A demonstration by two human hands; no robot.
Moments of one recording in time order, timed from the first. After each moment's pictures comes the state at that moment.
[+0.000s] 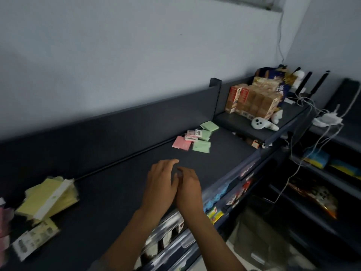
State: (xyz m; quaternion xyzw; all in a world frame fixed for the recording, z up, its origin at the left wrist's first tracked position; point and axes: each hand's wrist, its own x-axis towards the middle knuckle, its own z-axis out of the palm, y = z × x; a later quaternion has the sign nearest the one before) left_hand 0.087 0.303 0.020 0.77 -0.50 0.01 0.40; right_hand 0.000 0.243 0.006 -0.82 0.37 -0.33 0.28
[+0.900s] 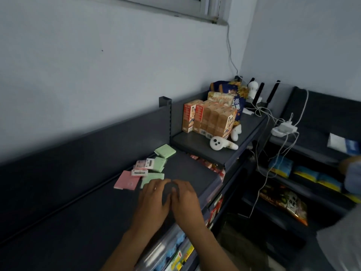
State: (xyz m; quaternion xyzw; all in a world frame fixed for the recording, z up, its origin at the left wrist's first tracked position) left_hand 0.042 0.092 -0.006 0.72 -0.57 -0.04 0.39; right_hand -0.075 0.035 0.006 -0.81 0.39 -0.35 0.25
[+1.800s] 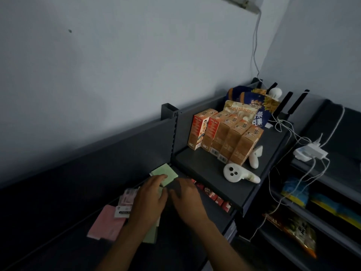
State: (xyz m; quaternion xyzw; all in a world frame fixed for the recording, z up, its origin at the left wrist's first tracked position) left_hand 0.136 -0.089 -0.028 0.74 -0.51 -0.10 0.43; right_hand 0.006 -0.165 -0.016 -0.84 0.40 -0.23 0.27
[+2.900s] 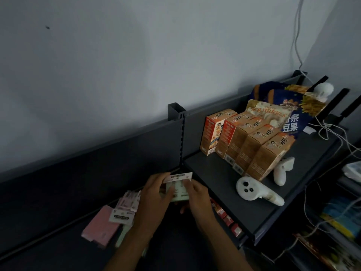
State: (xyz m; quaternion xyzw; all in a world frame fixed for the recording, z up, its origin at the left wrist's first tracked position) left_hand 0.117 -0.127 -0.021 0.77 -0.39 -0.09 0.49; right_hand 0.002 -0.214 0.001 -0.58 0.36 -0.27 0.68
